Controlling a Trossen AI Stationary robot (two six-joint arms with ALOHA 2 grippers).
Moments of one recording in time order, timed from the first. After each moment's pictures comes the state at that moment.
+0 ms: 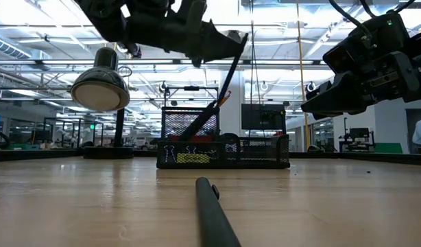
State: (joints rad) left arm 0.09 1.65 0.92 0.58 0.08 0.13; right arm -0.01 1.27 0.09 0.89 -0.21 0.02
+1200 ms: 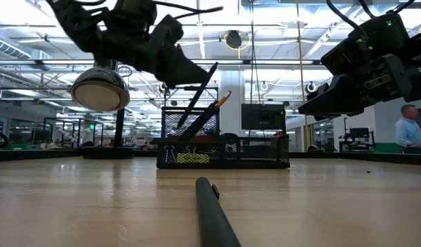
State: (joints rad) left arm 0.17 1.51 0.70 0.51 0.20 0.07; right arm -0.01 1.27 0.09 0.88 -0.16 0.03
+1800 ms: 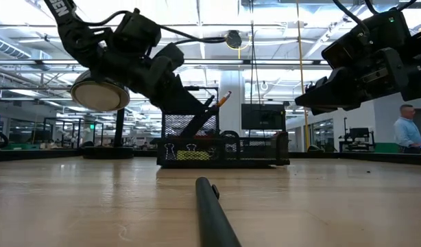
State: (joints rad) left arm 0.18 1.62 0.64 0.55 0.16 0.01; right arm -0.01 1.27 0.09 0.94 -0.16 0.02
